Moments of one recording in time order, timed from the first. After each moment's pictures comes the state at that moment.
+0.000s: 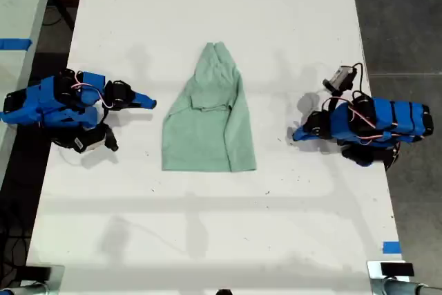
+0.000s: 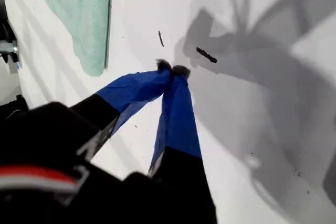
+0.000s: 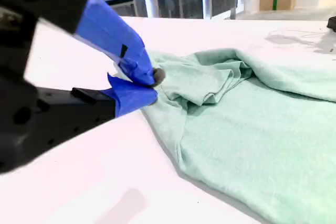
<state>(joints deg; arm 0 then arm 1) -17.4 206.1 182.9 54.8 8.8 5.3 200.8 173.3 79.9 7.5</state>
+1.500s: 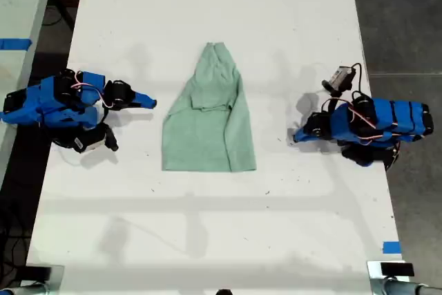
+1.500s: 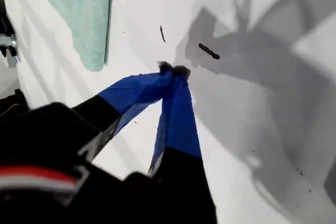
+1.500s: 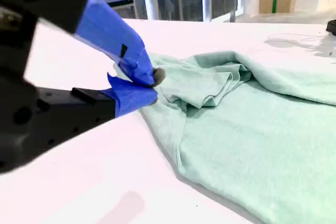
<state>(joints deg) -17.4 206.1 182.9 54.2 8.8 4.0 200.8 173.3 79.9 7.5</state>
